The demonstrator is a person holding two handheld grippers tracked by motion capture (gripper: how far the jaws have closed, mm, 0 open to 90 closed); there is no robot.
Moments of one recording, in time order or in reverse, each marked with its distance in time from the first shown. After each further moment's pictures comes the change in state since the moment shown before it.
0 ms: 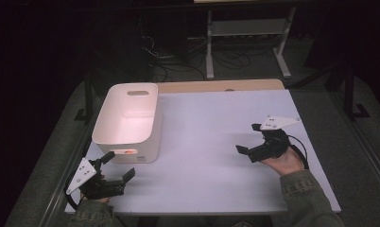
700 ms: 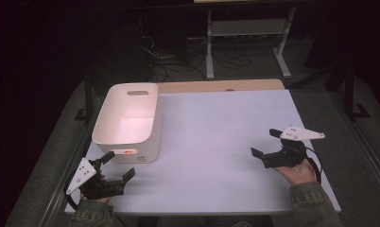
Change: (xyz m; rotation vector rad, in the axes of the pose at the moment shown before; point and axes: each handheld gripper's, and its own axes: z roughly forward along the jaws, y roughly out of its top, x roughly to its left) left arm 0.000 0.000 -0.001 -0.002 0.006 0.001; right arm -0.008 -0.040 -0.031 -0.107 -0.121 0.071
